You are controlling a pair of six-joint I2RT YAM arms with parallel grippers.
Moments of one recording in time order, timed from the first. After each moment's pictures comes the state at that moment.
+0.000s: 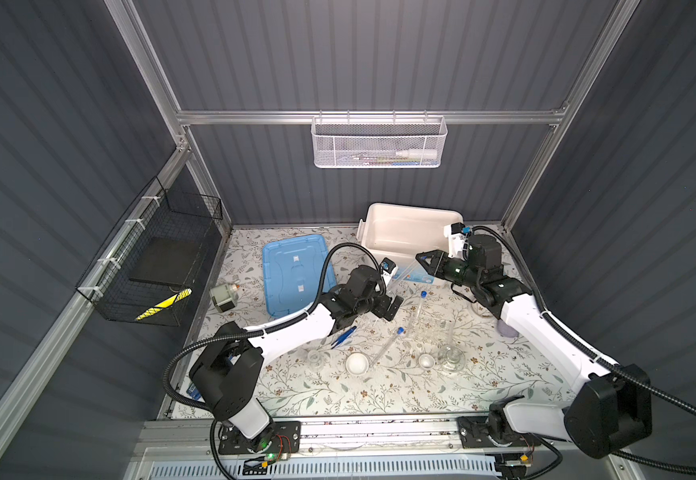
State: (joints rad) left arm -0.85 1.61 1.10 -0.07 -0.01 -0.06; right arm 0.30 1.29 1.02 -0.14 -0.35 0.60
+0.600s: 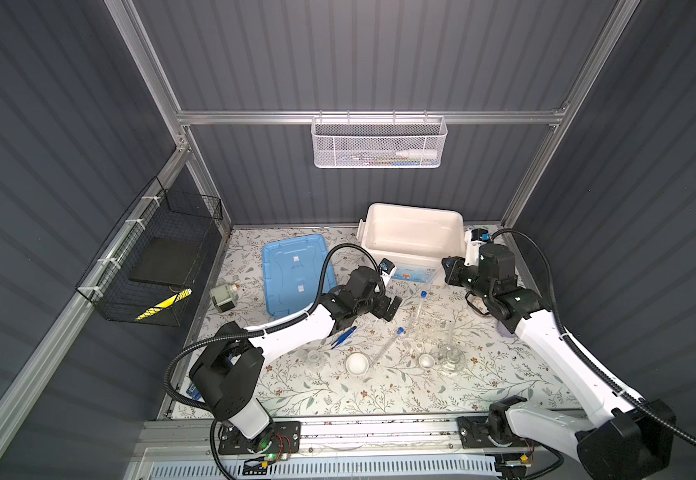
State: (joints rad) left arm -0.85 1.61 1.09 -0.07 -0.02 -0.06; right arm 0.30 1.13 0.97 -0.33 0.01 0.40
